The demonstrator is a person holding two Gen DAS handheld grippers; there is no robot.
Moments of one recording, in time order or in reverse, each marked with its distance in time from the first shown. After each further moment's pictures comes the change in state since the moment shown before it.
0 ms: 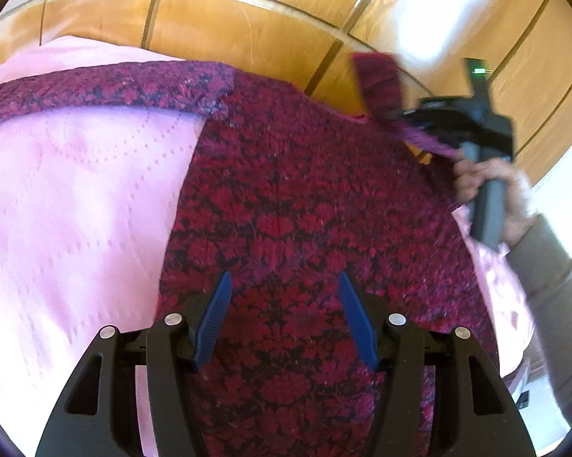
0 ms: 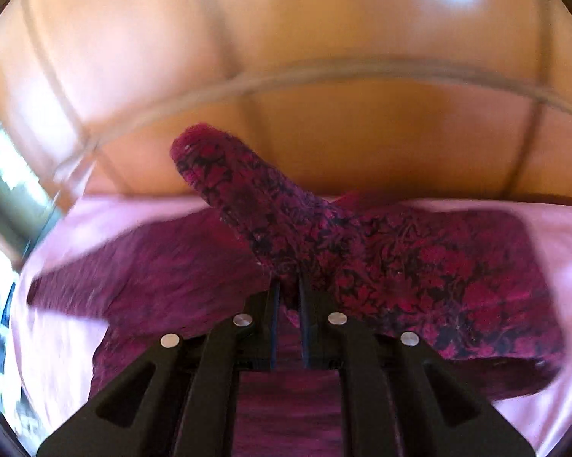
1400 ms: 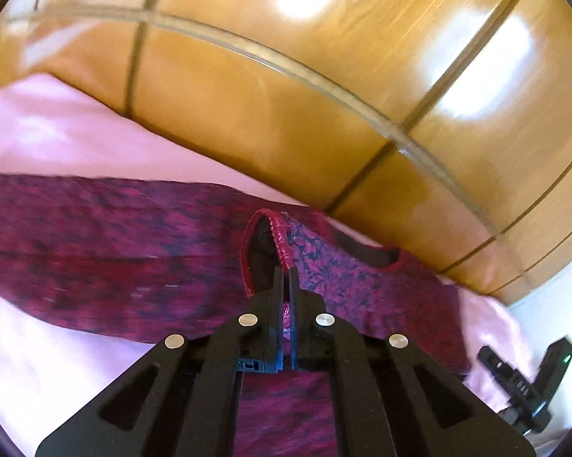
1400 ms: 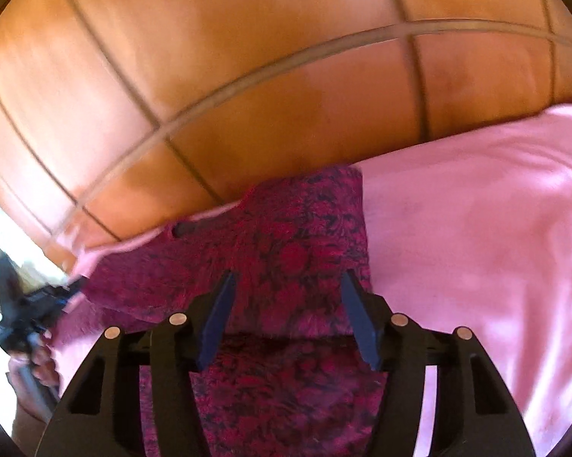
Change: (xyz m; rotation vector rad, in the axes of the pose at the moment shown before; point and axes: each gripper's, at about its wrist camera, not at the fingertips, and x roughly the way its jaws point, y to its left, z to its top) left arm 0.085 0.012 0.188 -0.108 -0.108 0.091; right arm -0.068 -0.117 -0.045 0.259 -0.116 -0.001
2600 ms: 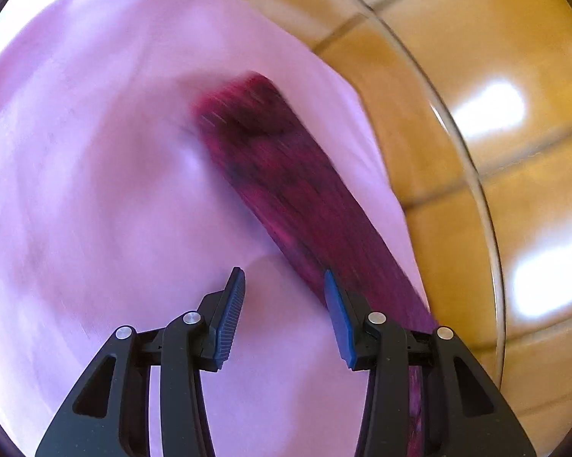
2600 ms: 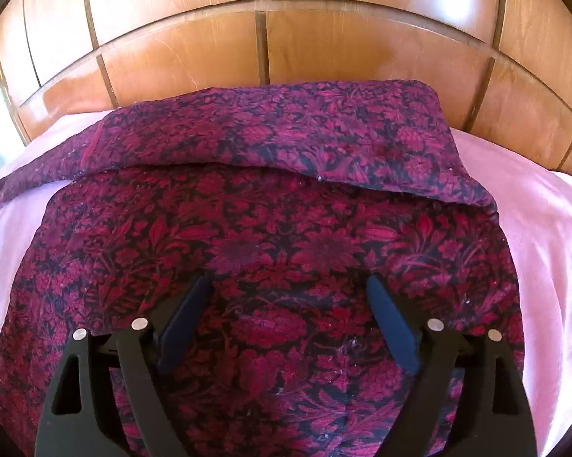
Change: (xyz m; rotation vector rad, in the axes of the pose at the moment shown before) left arm -0.138 0.313 -0.041 -0.772 -0.217 0.204; right arm 0.026 0.097 -0.117 -0.361 0.084 -0.195
